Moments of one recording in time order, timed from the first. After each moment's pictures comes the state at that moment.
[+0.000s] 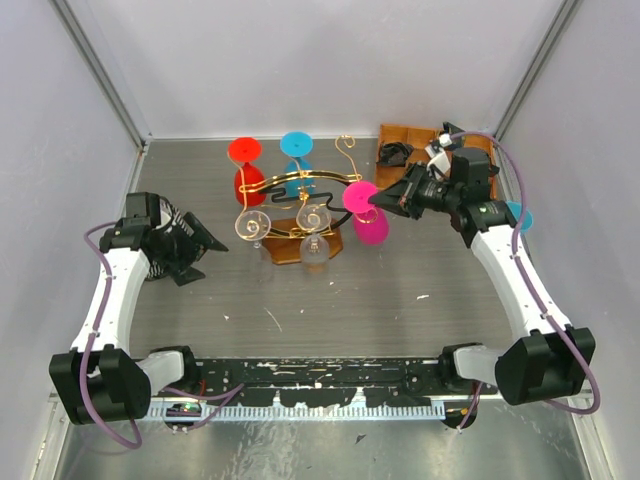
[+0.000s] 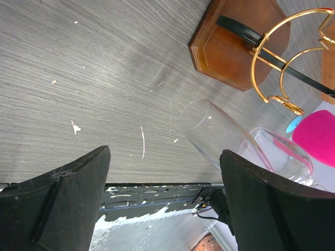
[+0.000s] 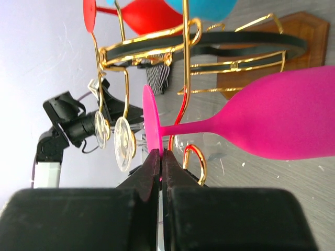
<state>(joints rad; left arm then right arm) 0.08 1.14 0.97 -0.95 0.37 -0.71 0.15 1.23 1.14 -0.40 -0.75 0.88</state>
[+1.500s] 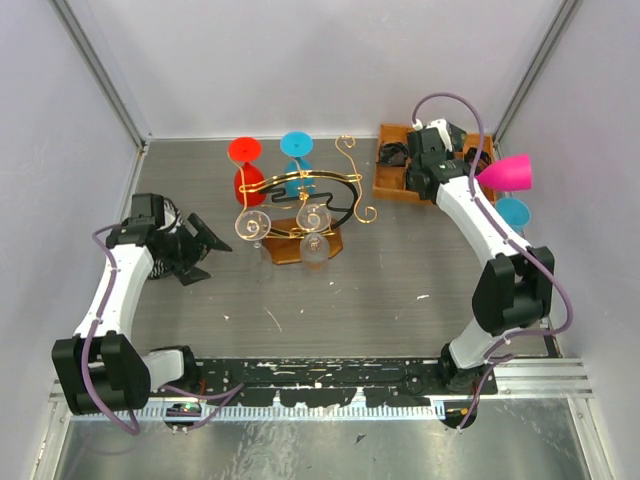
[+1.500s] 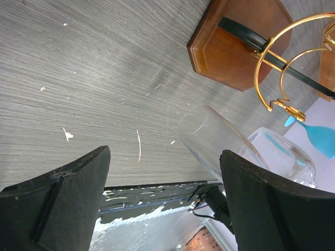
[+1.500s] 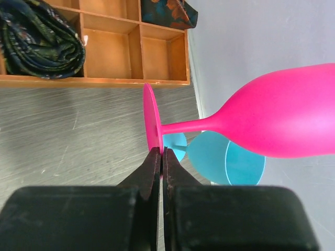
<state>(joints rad) 0.08 1.19 0.93 -0.88 0.41 -0.72 0.25 1.61 1.45 -0.65 0.73 -0.06</state>
